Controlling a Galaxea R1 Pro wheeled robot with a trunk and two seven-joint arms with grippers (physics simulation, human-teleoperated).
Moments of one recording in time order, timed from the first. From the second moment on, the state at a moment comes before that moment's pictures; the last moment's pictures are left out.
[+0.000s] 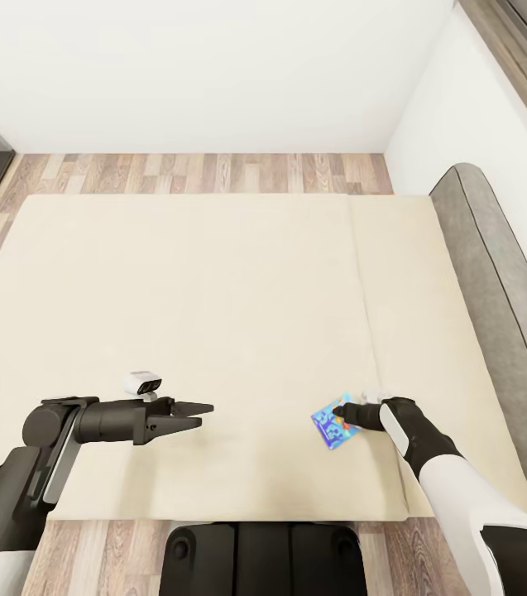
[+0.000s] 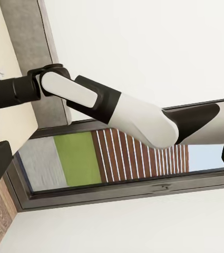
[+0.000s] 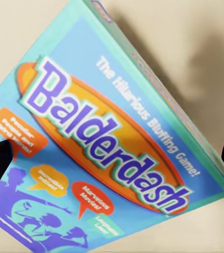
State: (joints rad) left arm -0.52 0.19 0.04 -1.49 0.20 1.03 -1.57; right arm -0.86 -0.07 -0.05 -0.52 -0.20 0.62 0.11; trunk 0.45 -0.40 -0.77
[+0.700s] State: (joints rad) left arm -0.52 0.19 0.05 -1.49 0.20 1.03 -1.57; right arm -0.86 -0.07 -0.05 -0.51 -0.21 0.67 0.12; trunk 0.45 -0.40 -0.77
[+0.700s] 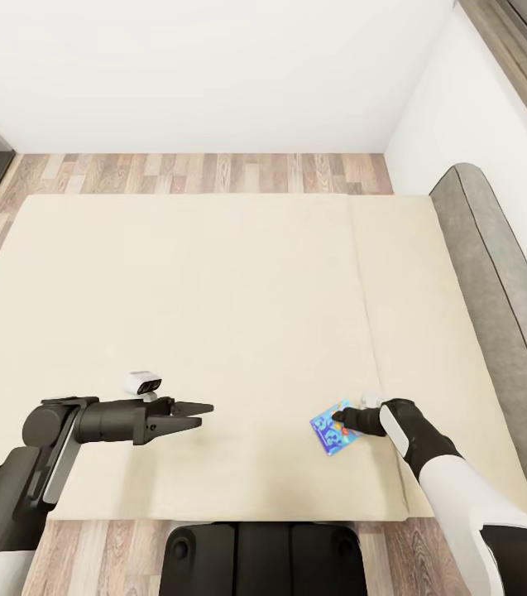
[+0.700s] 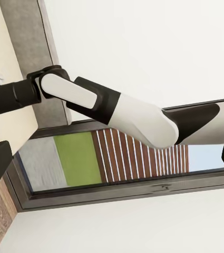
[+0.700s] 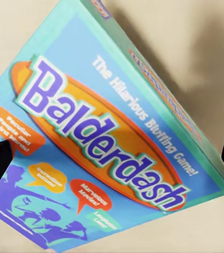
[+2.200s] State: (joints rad) left arm -0.52 0.19 0.05 -1.49 0.20 1.03 -1.57; right arm -0.86 -0.07 -0.05 -0.47 -0.19 0.71 0.24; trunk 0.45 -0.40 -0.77
